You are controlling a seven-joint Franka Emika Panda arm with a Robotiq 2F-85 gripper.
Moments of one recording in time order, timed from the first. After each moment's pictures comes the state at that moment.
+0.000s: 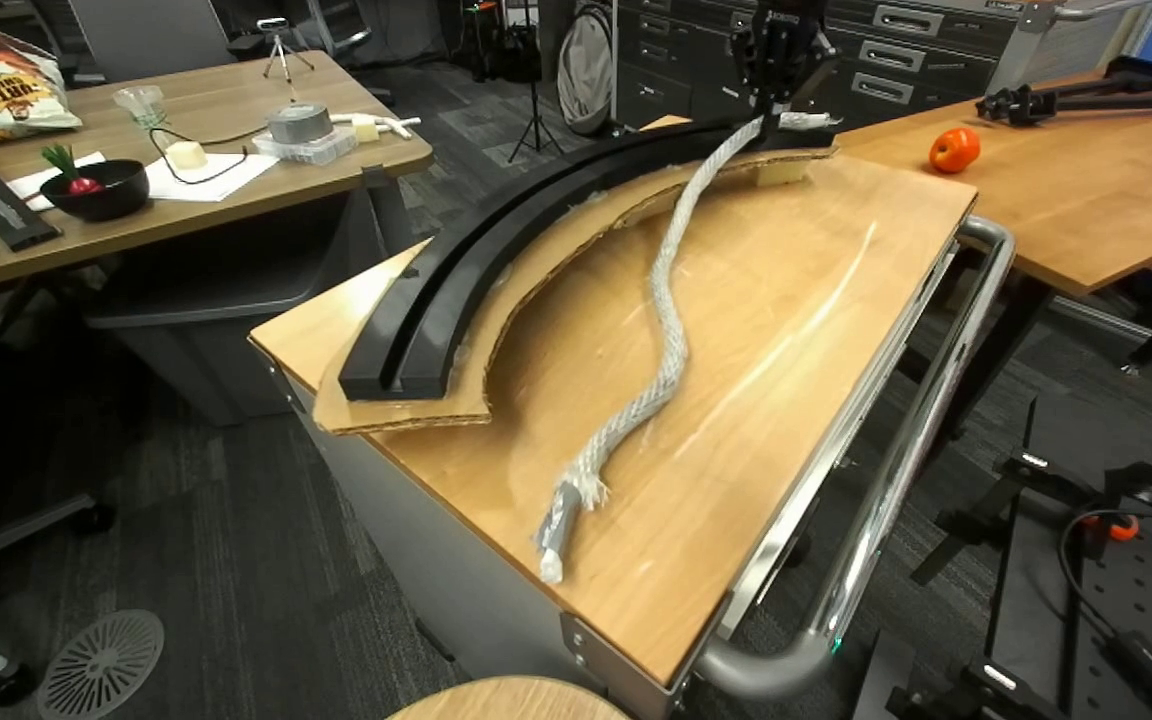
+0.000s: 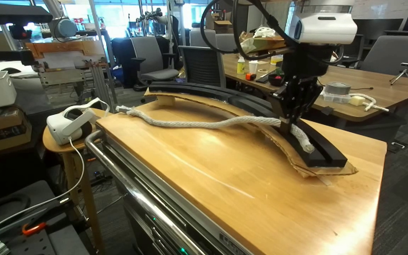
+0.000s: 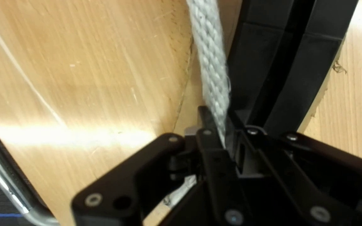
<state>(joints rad) -0.20 0.34 -0.21 -1.81 0.10 2.14 1.43</state>
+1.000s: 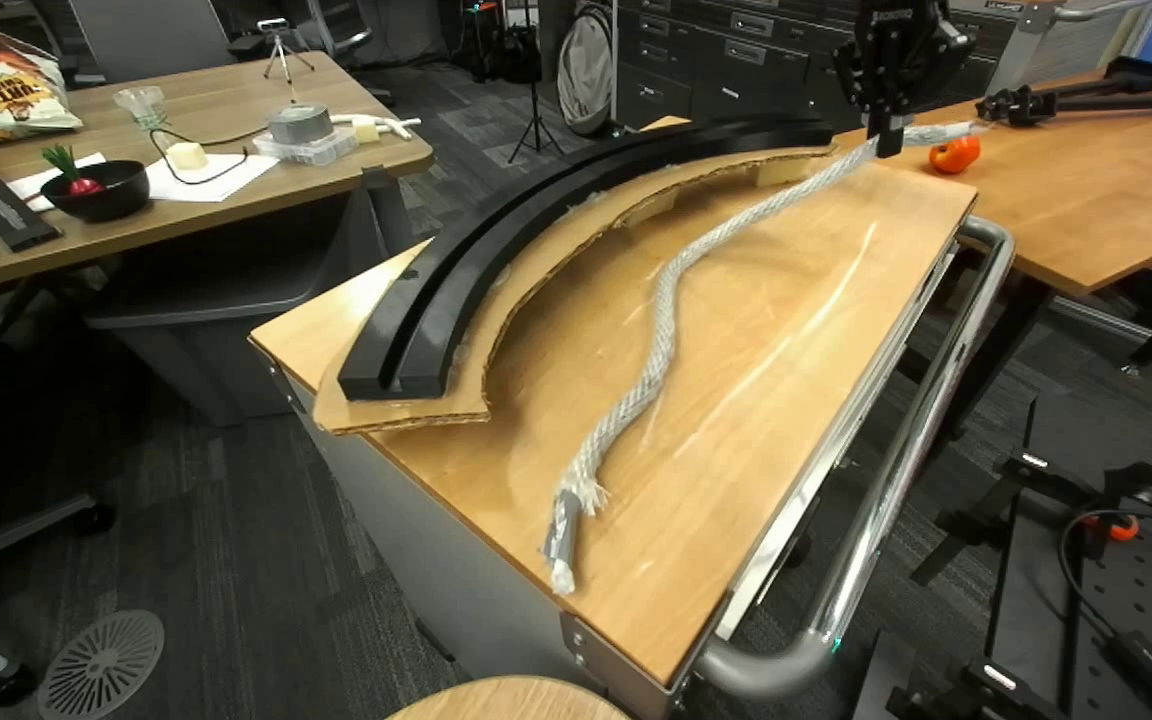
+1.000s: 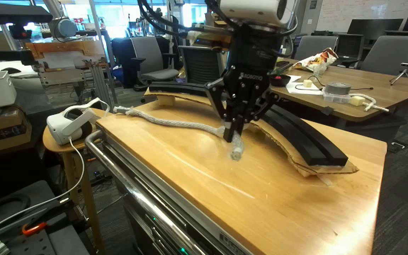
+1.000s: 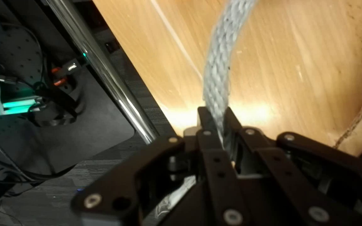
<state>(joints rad) -0.13 0.05 -0.24 -2.12 -0.06 1.94 1.74</state>
